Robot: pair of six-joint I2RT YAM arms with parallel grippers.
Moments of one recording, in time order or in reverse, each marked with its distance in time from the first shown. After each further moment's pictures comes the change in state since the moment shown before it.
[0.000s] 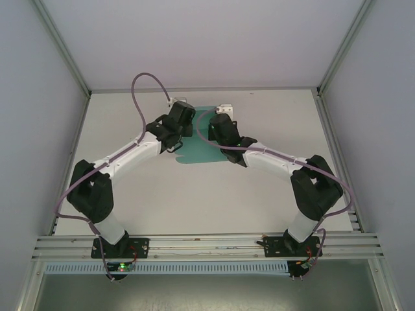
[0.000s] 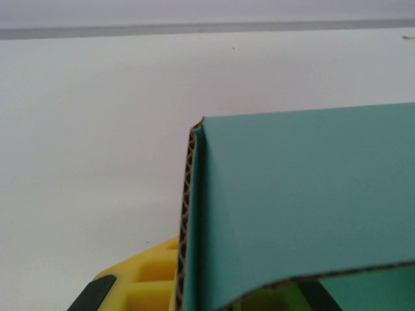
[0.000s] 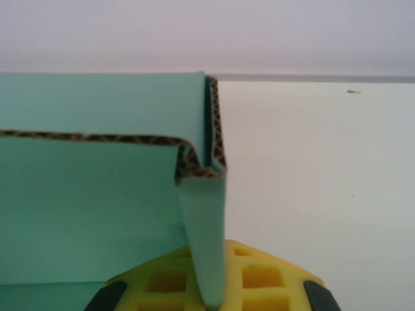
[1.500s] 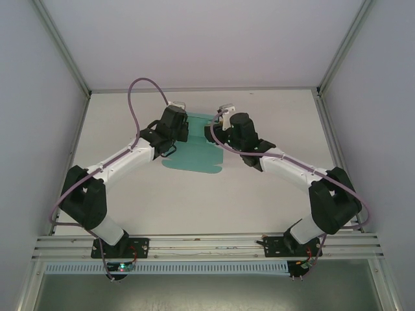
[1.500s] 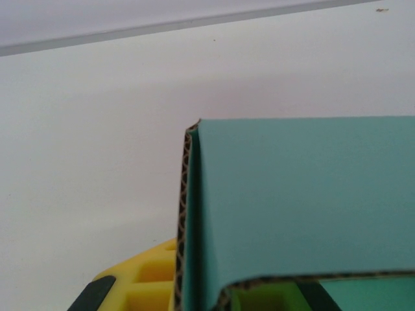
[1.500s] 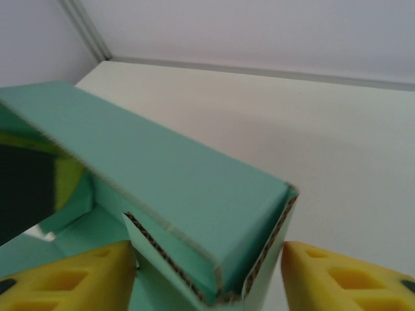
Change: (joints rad) left arm 0.034 -0.088 -0.150 0.127 0.123 0.166; right arm -0.086 -0.190 -0.172 0.126 -0.567 -0.093
